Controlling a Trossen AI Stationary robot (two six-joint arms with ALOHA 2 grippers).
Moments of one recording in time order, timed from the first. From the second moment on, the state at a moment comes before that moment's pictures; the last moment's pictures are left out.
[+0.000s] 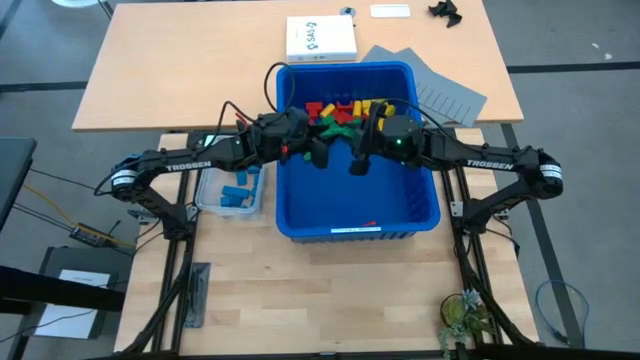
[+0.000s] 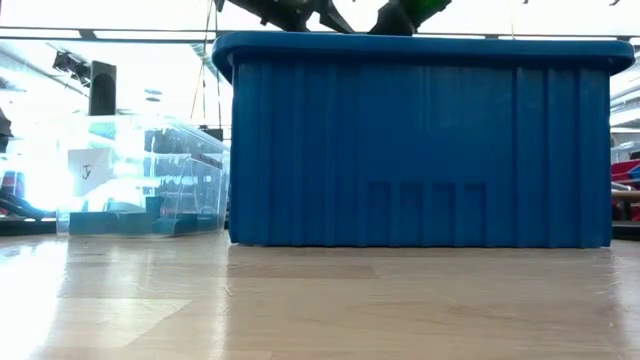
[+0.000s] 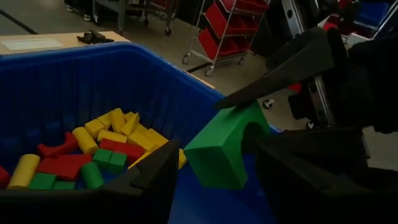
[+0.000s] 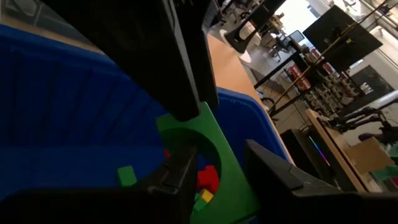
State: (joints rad) left arm 0.28 1.52 1.32 0.03 -0.21 -0.35; right arm -0.22 1.34 1.23 -0.17 0.41 -0.60
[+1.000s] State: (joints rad) left arm 0.29 1.50 1.32 0.18 0.11 -0.40; right arm -0.08 1.28 1.22 -0.03 0.42 -0.73
